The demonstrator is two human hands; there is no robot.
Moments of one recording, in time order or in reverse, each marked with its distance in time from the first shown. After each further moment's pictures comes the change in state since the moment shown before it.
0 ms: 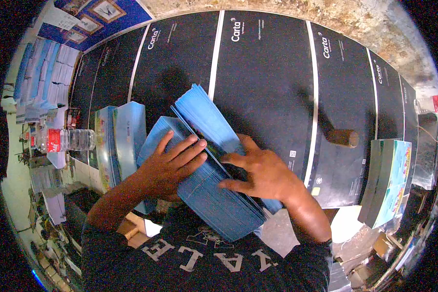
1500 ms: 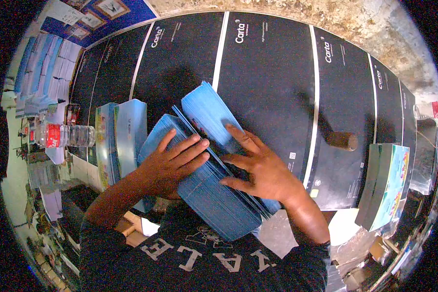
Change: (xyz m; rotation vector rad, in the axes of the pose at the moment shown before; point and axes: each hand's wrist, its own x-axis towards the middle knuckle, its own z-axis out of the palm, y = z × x) left_hand -0.001 -0.001 0.000 -0.020 0.032 0.012; right_hand 0.005 0.005 0.003 0.035 0.084 -0.167
